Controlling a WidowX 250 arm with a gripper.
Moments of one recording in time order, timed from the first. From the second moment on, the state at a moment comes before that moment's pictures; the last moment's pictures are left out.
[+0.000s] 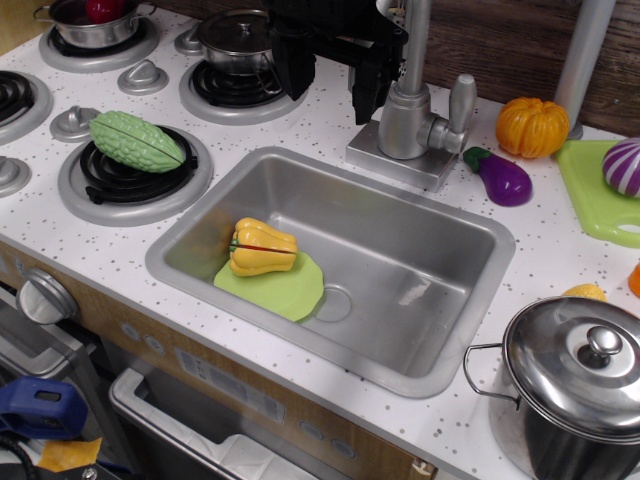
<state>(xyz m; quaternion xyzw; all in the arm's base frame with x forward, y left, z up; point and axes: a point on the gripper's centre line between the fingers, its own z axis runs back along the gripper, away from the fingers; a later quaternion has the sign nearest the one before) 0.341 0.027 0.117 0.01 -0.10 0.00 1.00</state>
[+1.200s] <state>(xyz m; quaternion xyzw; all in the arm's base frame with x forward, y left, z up) 0.365 0.032 0.109 0.14 -0.23 0.06 0.96</state>
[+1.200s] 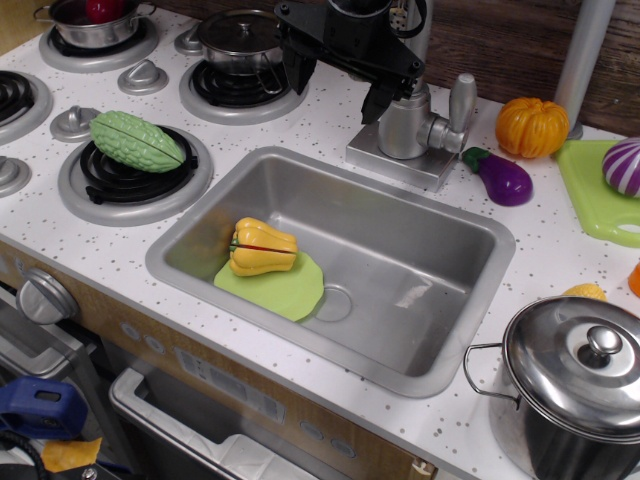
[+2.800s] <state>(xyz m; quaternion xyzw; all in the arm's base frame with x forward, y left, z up) 0.398 0.118 0.106 0.20 -0.36 0.05 0.91</state>
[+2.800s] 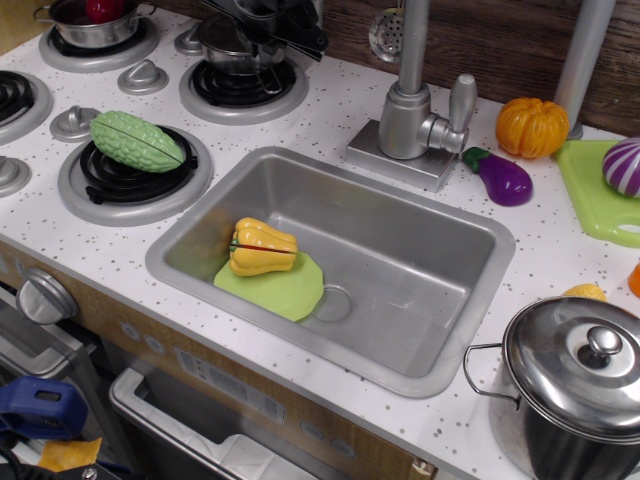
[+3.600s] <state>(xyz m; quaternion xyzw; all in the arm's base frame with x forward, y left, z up) 0.443 0.153 0.113 0.21 -0.38 0.00 0.90</state>
